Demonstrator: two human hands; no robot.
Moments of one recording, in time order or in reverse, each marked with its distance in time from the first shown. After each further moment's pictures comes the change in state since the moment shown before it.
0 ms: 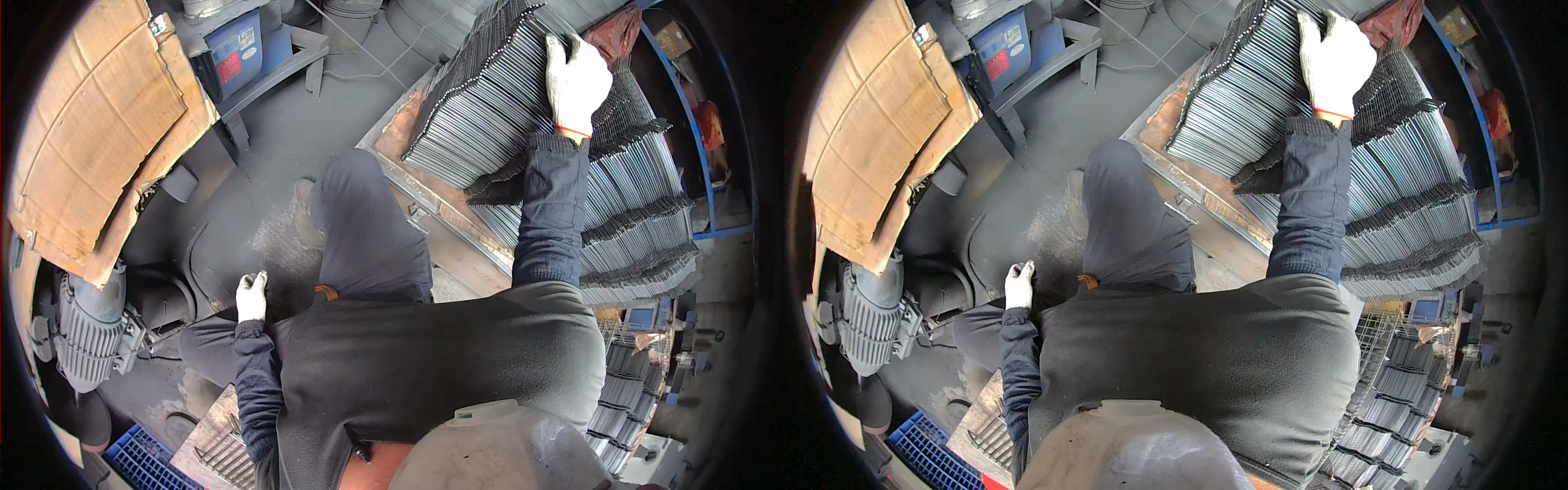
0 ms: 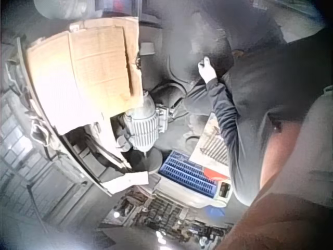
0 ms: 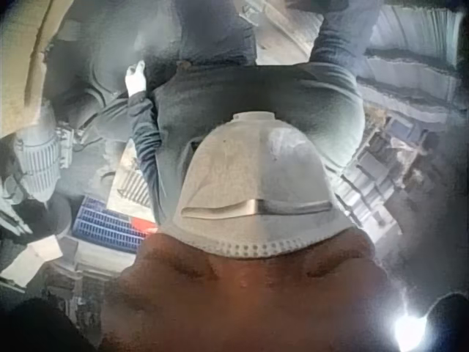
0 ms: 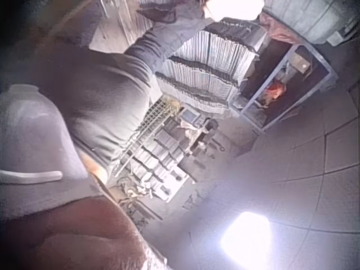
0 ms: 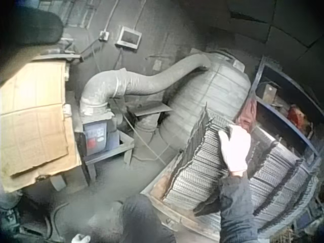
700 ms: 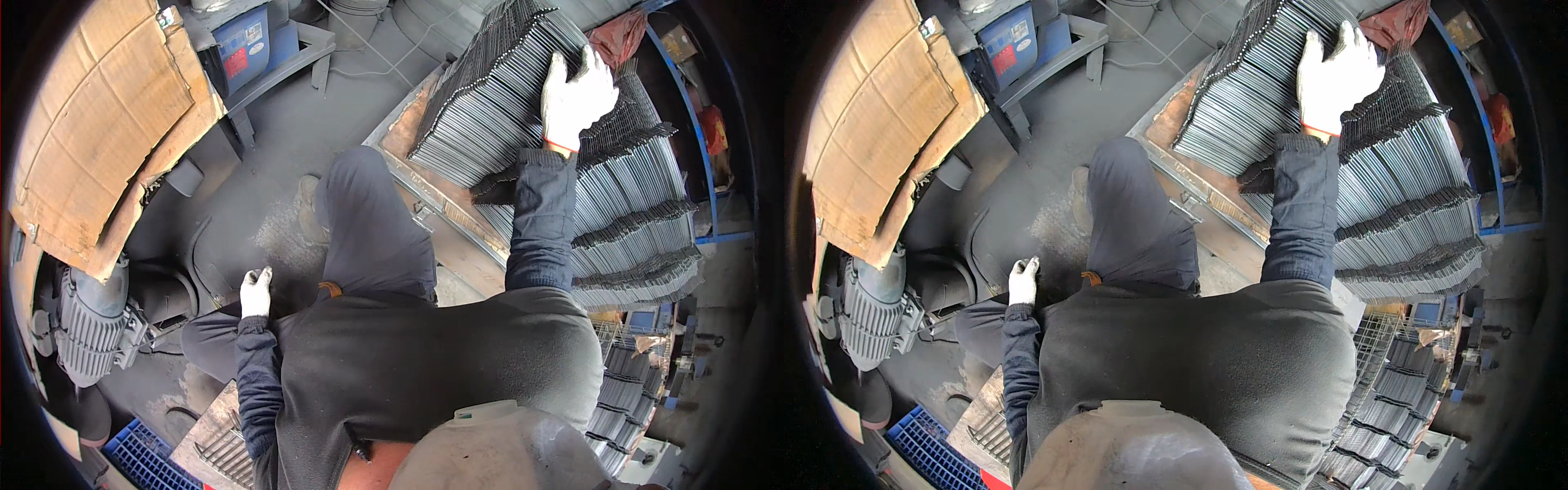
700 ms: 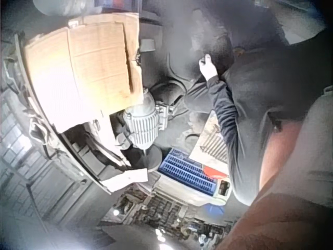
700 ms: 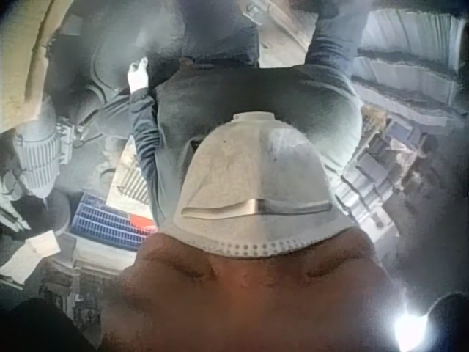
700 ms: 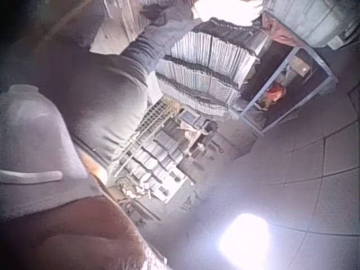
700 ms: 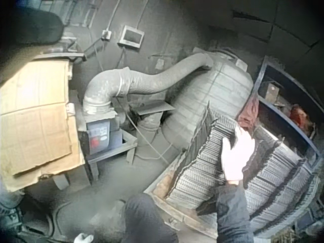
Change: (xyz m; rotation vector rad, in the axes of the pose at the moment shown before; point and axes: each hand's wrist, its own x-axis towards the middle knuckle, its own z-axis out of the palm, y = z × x) left_hand 0.003 -0.010 -0.002 -0.025 -0.012 -0.012; right_hand -0.037 -0.014 0.009 -0.027 0.136 0.101
